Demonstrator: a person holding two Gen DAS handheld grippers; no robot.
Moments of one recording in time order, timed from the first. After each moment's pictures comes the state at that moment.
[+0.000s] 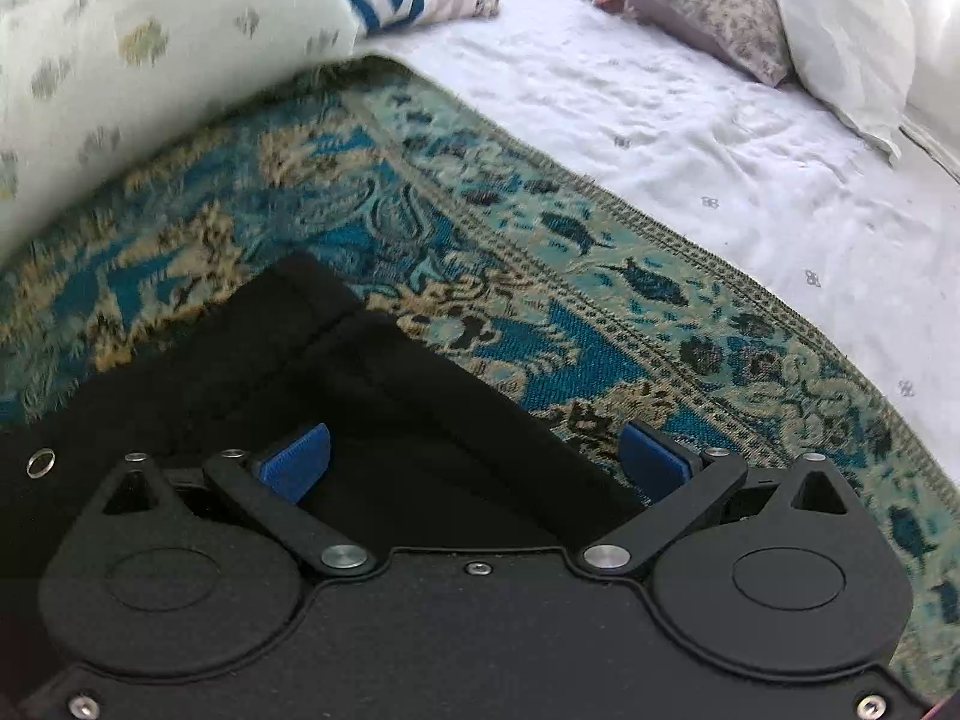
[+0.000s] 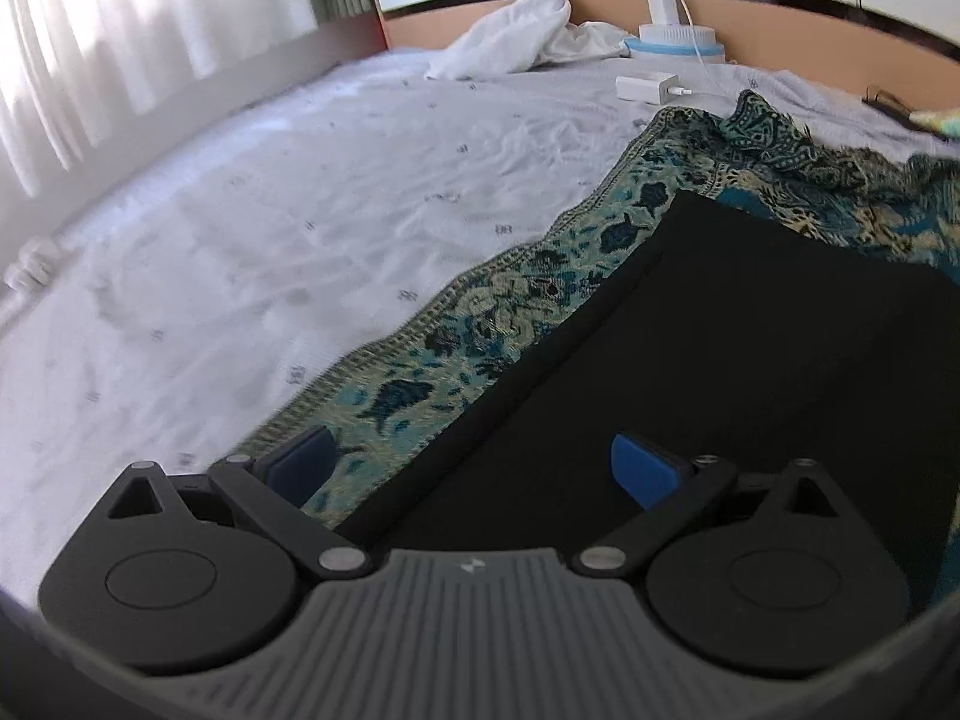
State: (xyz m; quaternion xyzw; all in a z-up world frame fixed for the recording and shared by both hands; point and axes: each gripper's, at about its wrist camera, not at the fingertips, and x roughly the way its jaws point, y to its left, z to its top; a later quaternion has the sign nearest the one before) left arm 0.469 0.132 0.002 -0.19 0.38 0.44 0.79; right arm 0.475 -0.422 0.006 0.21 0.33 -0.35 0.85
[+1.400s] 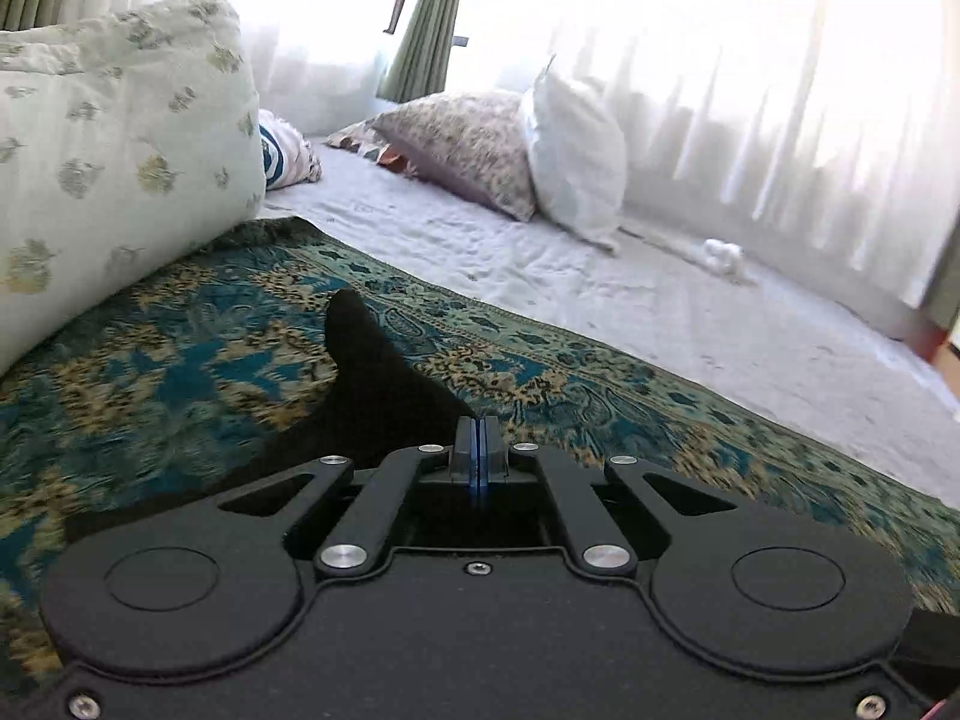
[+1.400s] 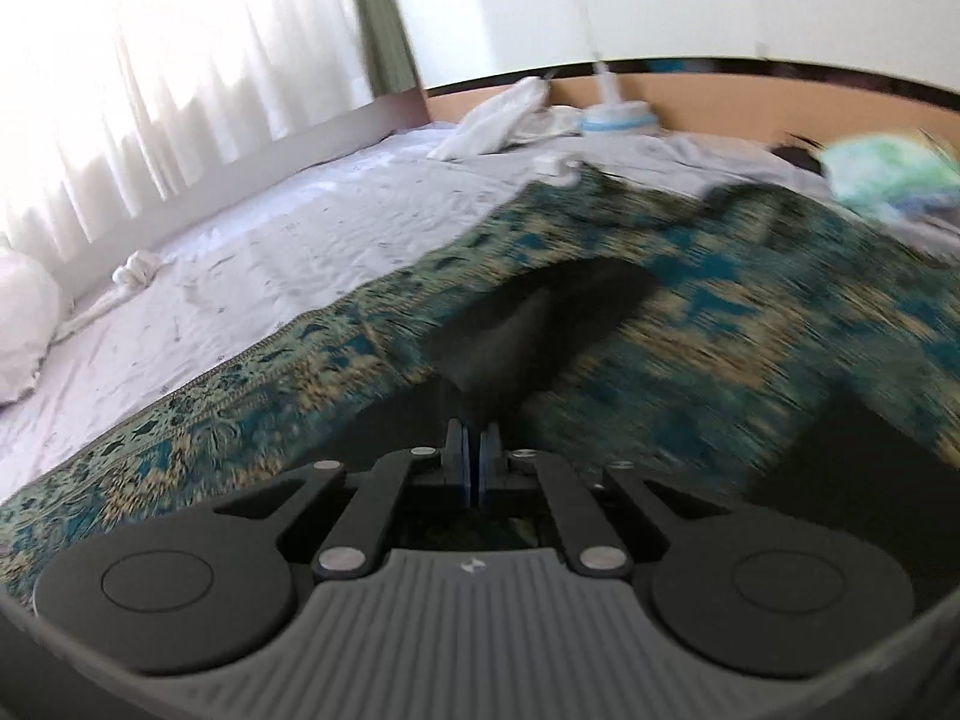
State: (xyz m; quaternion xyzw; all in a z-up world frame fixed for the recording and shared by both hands) left arm 0.179 0.148 0.095 -0.16 0.22 0.16 0.95; right arm 0.148 -0.444 0.067 0.22 0.25 -0.26 0.91
